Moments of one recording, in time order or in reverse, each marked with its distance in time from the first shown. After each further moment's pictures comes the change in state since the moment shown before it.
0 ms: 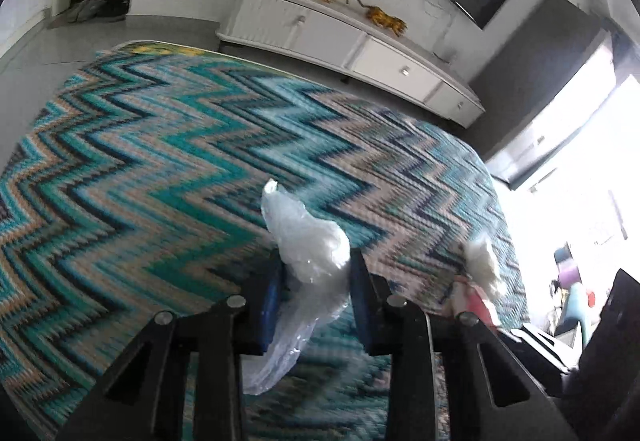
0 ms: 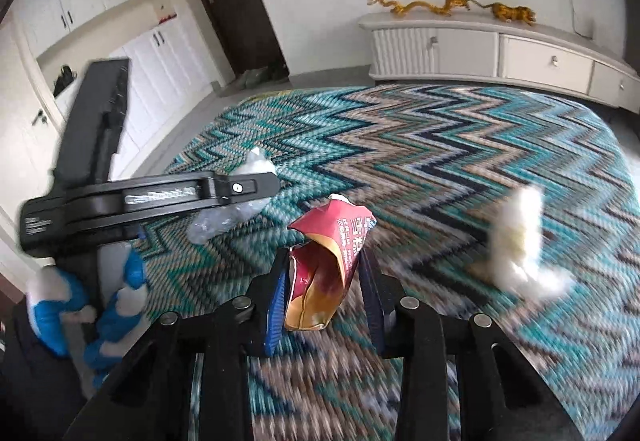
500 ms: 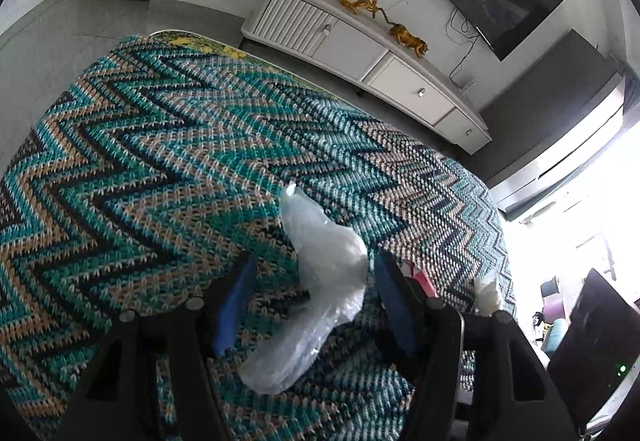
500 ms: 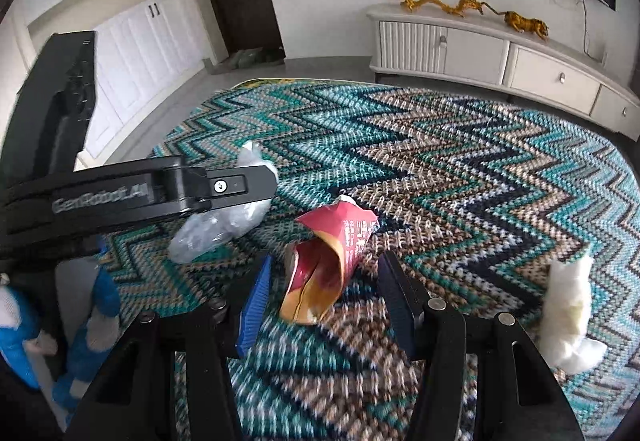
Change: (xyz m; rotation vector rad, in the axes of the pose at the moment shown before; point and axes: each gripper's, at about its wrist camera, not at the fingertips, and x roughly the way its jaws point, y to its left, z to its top) left arm -0.012 0.056 0.016 -0.133 -0.040 -0.004; right arm 0.085 0.039 0.035 -0.086 0.077 -0.071
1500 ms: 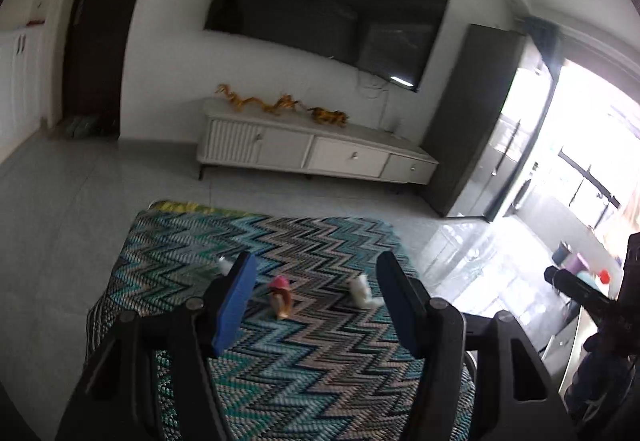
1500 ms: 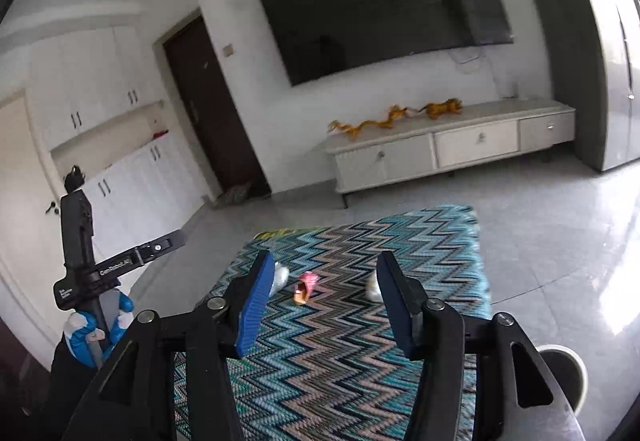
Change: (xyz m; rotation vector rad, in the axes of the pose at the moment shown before) left arm -0.240 -0.135 -0.060 0.312 -0.312 -0.033; right arm -0.344 -0.044 -0.067 0.193 -0.410 0.008
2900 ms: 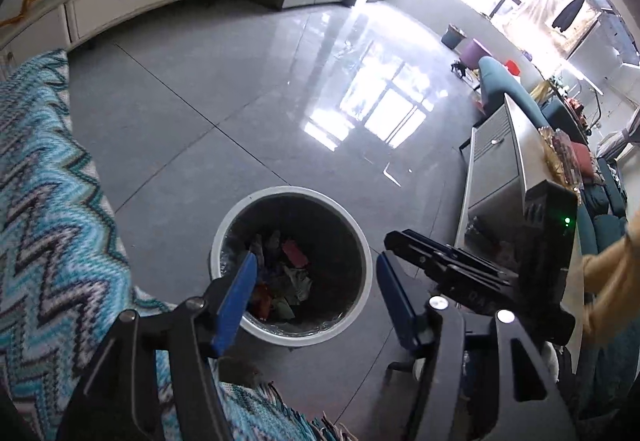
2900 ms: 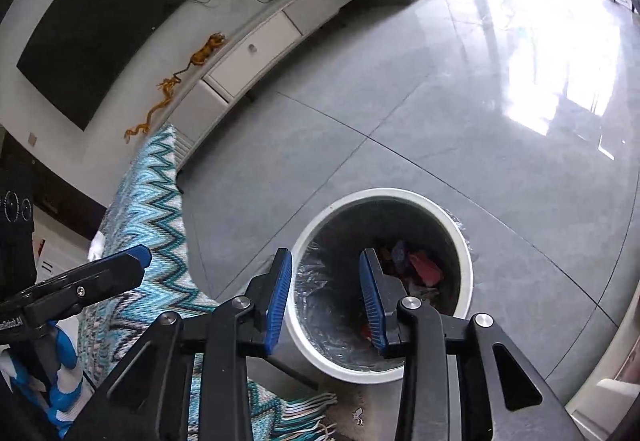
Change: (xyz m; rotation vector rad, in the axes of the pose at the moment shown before) left arm 0.265 -0.413 -0.220 0.441 0.685 -0.426; right arm -0.046 -0.371 -0.216 0.648 0.115 -0.377
